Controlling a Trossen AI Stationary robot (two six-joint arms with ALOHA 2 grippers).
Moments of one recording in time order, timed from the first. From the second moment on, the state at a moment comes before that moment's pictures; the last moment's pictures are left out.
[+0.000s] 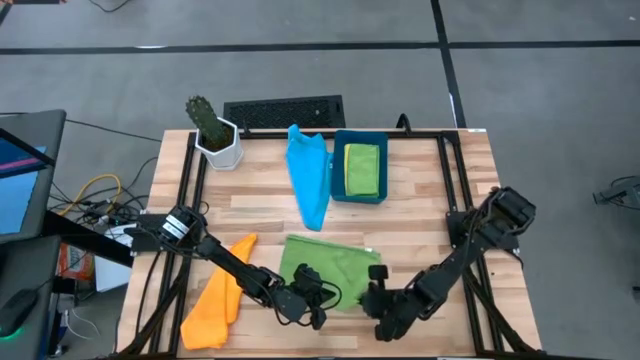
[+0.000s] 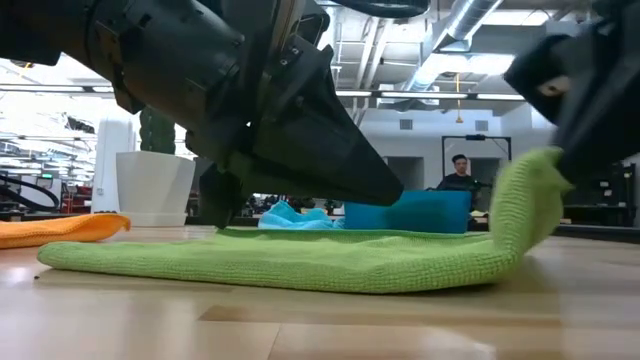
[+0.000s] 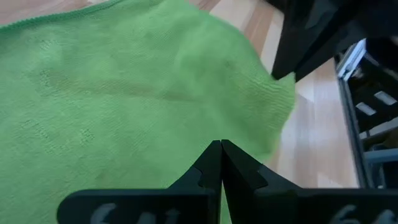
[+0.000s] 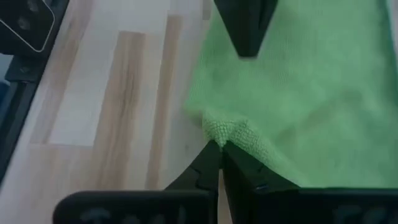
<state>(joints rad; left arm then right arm) -0.56 2.08 1.10 0.40 -0.56 -0.87 0.76 1.80 1.03 -0.25 0.47 0.45</state>
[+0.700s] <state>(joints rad) -0.59 1.89 1.10 -0.12 -0.55 -0.99 0.55 1.80 1.04 0.08 0.26 0.08</state>
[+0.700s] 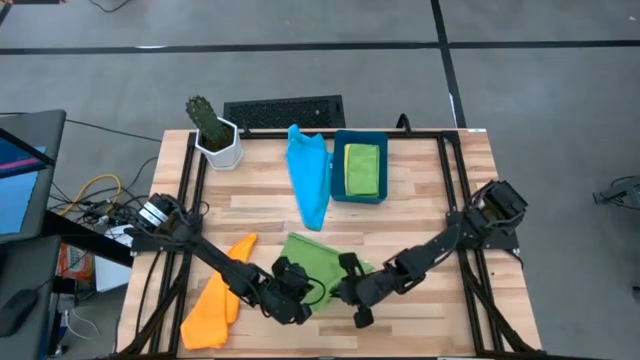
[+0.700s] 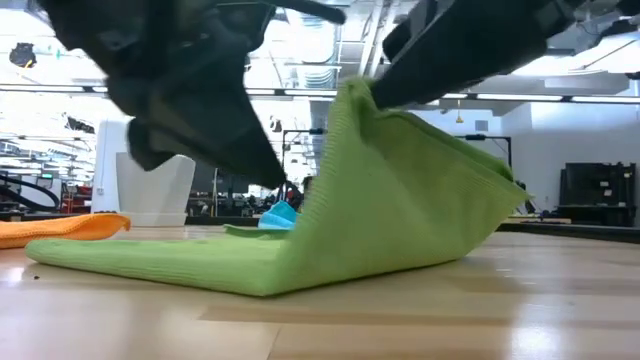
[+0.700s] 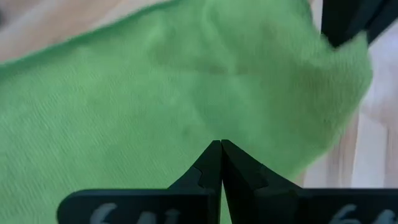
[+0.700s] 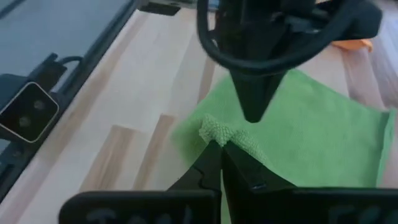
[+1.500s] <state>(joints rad) -0.53 1.91 0.96 -0.04 -0.44 -0.96 0.53 1.80 1.04 0.10 0.22 0.08</state>
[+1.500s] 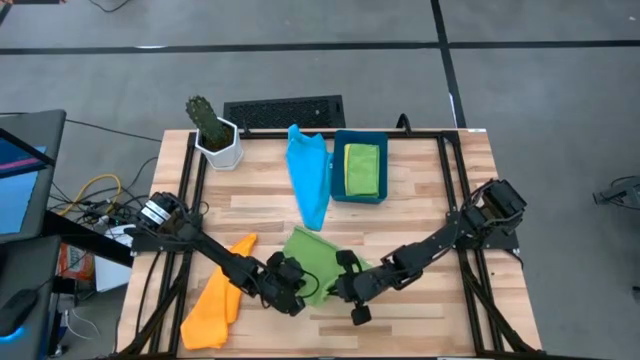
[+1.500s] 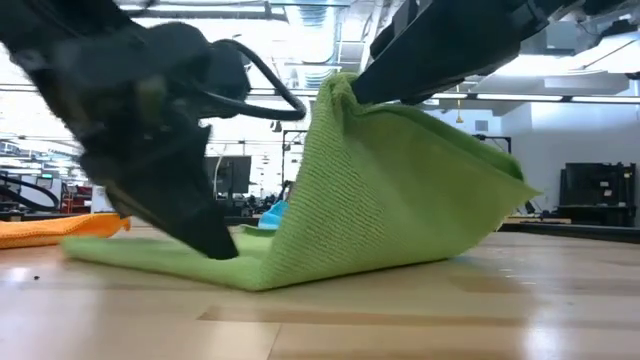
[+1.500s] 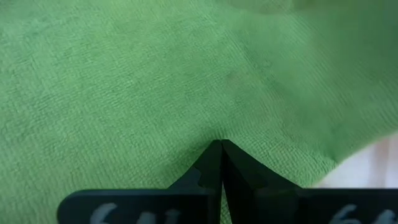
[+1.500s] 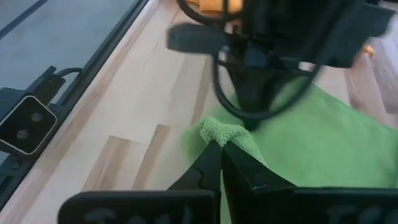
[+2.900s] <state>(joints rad) -0.47 1.88 0.96 -0.13 -0.39 -0.82 0.44 1.95 1.12 0.17 0.10 0.04</state>
